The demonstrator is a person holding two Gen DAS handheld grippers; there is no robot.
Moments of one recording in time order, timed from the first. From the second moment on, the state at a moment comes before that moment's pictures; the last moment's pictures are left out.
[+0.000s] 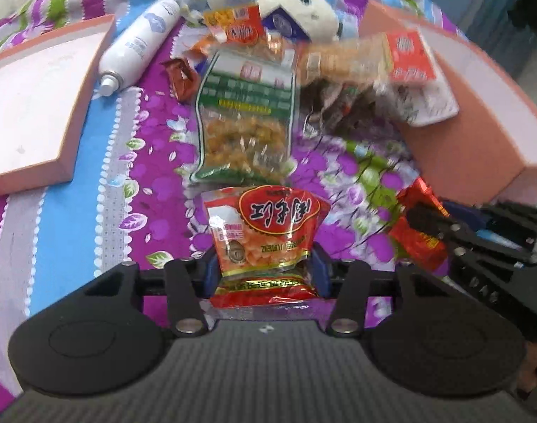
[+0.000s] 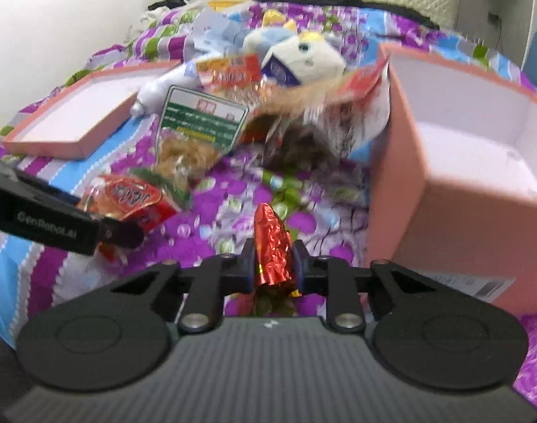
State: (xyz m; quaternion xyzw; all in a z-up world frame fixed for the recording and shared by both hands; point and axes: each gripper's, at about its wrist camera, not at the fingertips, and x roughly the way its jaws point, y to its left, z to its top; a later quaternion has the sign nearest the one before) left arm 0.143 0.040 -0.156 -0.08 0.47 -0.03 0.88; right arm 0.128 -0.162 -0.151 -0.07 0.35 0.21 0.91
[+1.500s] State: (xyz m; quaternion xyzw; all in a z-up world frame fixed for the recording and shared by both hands) left arm 0.133 -0.105 0.036 -0.12 0.35 -0.17 0.91; right arm 0.087 -0.322 0.006 0.03 0.25 0.08 0.96
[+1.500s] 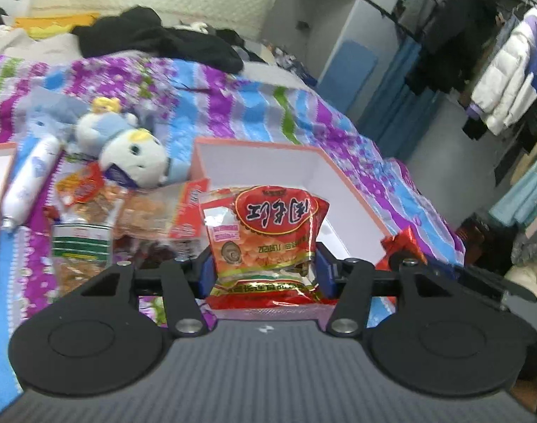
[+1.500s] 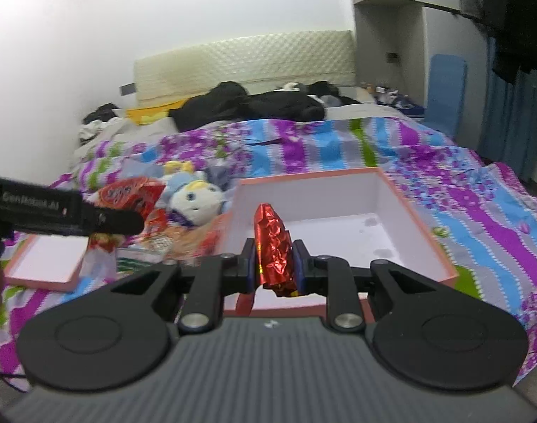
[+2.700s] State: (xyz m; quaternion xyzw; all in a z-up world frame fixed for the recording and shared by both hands) left arm 0.269 -0.154 -0.035 -0.08 0.41 -0.17 0.89; right arm 0.192 -0.359 -0.071 0.08 0.33 0.06 0.94
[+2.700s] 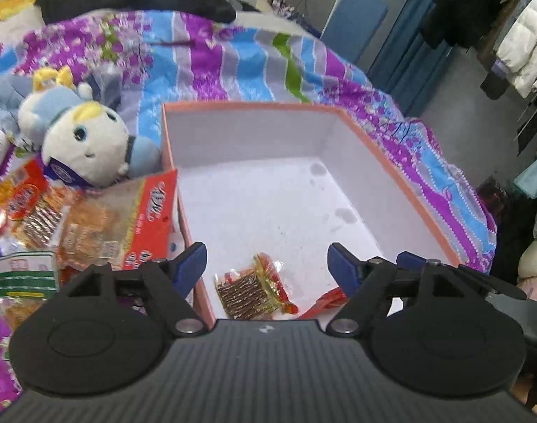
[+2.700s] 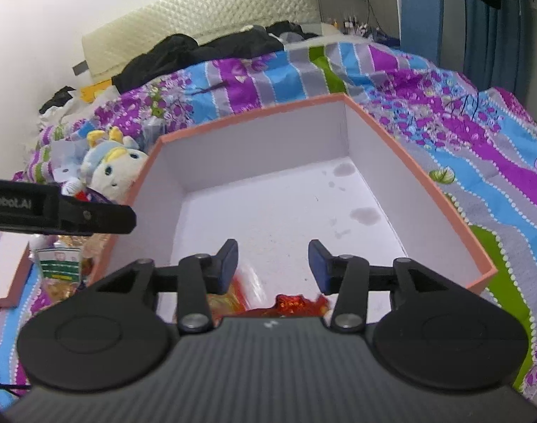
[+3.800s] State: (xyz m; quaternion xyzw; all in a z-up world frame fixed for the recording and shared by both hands) left arm 0.007 -0.028 0.042 -0.07 0.31 -0.07 0.95; right arm 0.004 -0.266 -0.014 0.09 0.26 0.14 0.95
